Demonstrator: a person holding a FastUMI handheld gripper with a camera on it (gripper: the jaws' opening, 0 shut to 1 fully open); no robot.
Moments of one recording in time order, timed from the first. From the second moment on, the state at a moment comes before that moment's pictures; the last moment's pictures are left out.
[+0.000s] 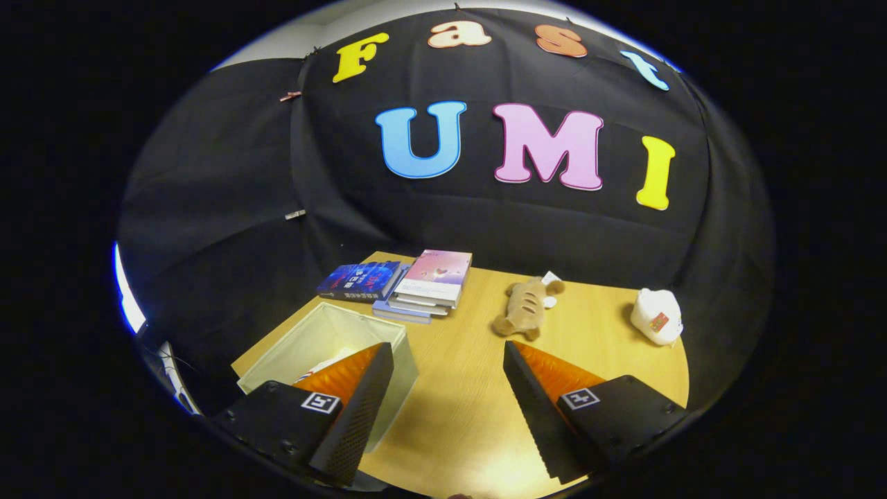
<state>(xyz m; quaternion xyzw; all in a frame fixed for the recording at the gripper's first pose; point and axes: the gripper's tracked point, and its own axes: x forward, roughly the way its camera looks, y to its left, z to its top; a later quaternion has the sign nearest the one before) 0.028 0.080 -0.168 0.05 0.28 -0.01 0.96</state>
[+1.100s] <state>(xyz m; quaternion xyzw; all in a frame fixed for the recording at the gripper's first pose) -0.029 -0.025 -0.127 0.04 0.23 -0.01 0.97</state>
